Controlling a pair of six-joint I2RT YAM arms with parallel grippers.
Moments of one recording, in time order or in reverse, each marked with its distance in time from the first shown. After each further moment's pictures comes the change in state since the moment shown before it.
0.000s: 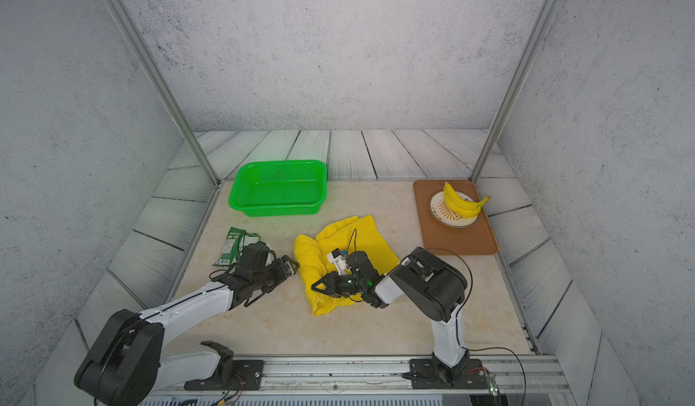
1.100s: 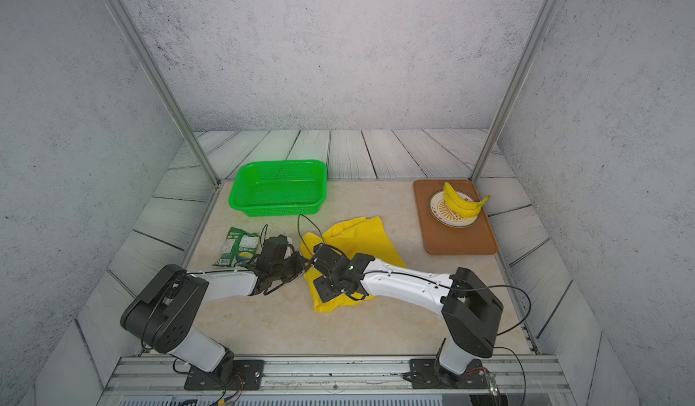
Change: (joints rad) left arm -0.069 0.310 0.099 0.239 0.057 -0.048; right arm 0.290 -0.301 0.546 -1.511 0.827 -0.631
